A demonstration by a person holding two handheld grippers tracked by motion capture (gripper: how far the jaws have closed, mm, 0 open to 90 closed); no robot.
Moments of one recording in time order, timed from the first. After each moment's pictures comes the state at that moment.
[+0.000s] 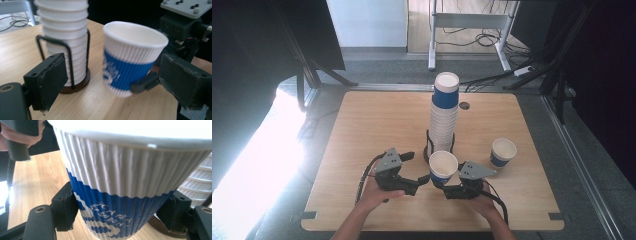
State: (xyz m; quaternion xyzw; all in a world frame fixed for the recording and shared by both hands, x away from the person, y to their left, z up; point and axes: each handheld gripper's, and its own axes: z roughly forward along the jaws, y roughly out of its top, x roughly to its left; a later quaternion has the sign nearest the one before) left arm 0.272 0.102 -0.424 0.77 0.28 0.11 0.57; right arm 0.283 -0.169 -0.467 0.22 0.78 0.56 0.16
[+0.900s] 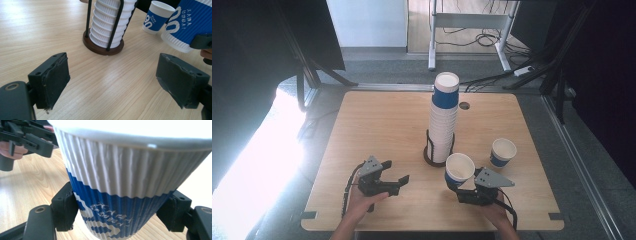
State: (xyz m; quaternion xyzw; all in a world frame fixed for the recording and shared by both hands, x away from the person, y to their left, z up) left arm 0.271 0.146 -0.469 0.75 0.40 0.12 0.52; right arm 0.264 -0.205 -0.471 0.27 0.76 0.55 0.21
